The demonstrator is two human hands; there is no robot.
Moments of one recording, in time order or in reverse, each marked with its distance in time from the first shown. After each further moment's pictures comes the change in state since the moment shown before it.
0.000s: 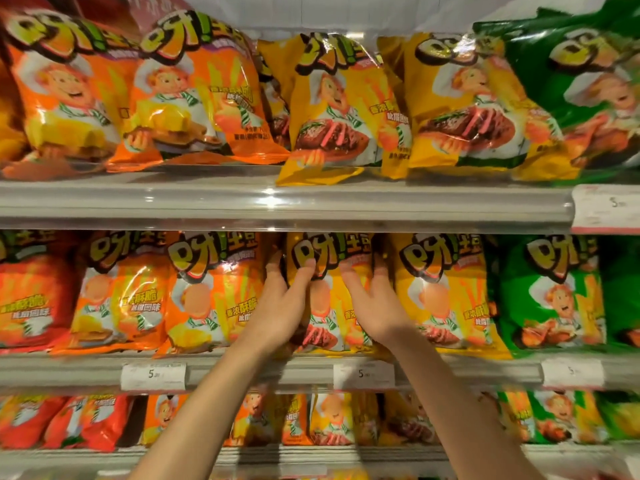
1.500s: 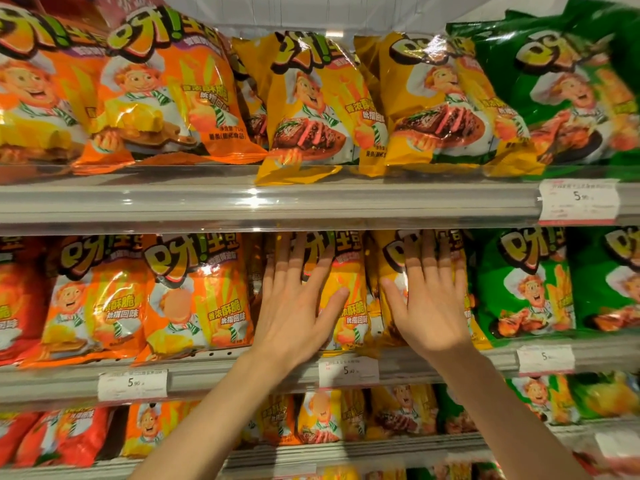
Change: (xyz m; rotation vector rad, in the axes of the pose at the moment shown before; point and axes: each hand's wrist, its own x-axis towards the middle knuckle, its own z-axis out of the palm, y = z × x) left_hand 0.001 -0.019 0.033 0.768 0.112 0.588; right_hand -0.002 0.057 -0.065 -0.919 0.500 -0.385
